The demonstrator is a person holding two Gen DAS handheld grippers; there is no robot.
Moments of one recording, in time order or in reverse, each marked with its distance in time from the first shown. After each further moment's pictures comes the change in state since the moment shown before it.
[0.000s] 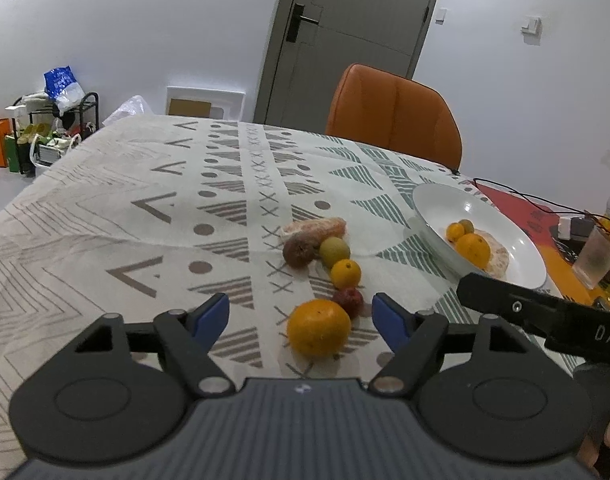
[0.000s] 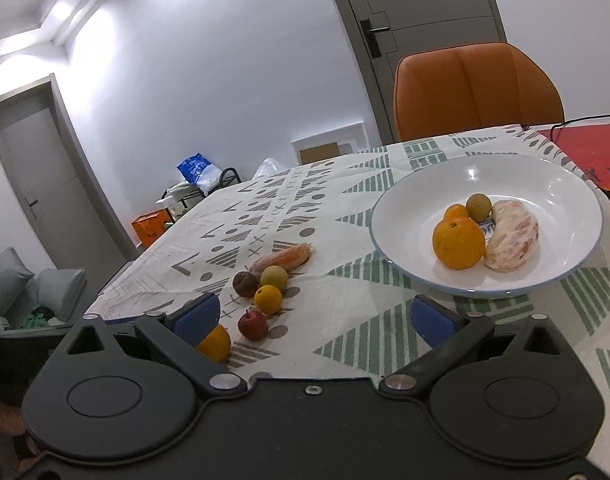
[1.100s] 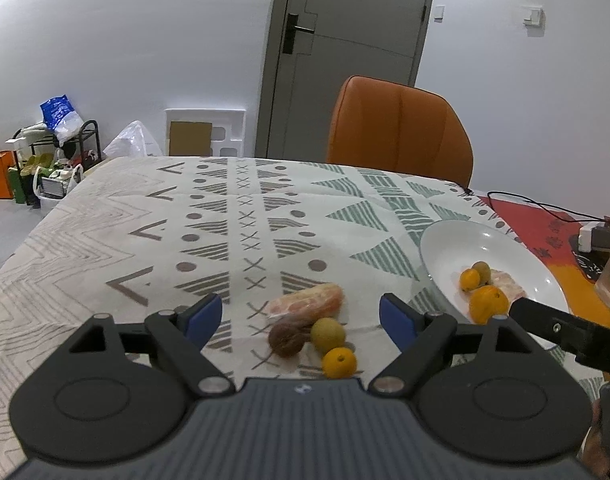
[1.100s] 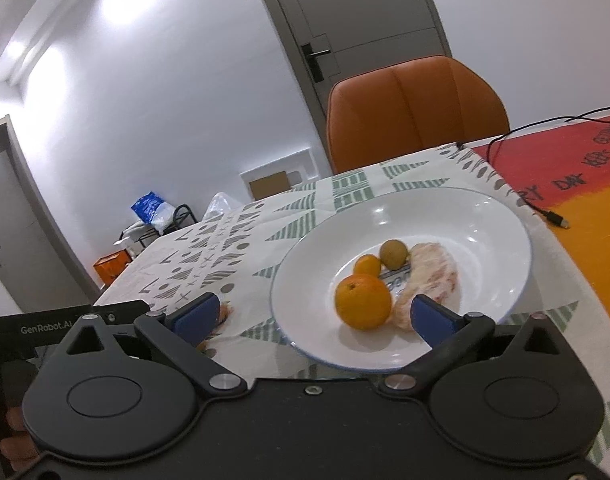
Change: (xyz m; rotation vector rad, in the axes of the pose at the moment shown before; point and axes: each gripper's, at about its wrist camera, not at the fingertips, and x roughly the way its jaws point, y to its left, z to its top) left arm 0.037 -0.023 0.053 0.063 -0.026 0.062; right arm 0.004 -0.053 0.028 0.090 -0.077 -0.116
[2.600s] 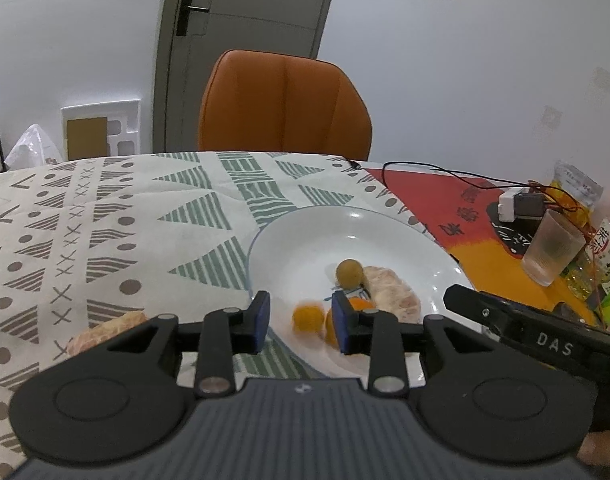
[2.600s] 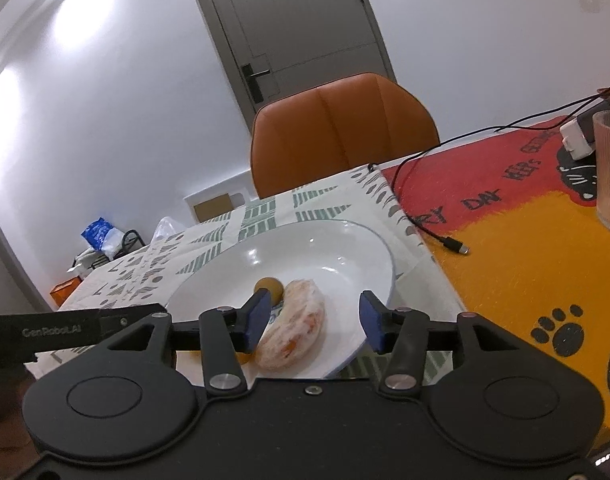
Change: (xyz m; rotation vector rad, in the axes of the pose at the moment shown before) left arm 0.054 -0.101 0.013 0.109 0.068 -0.253; right arm -0.013 -0.070 0.017 0.055 -0.054 -0.143
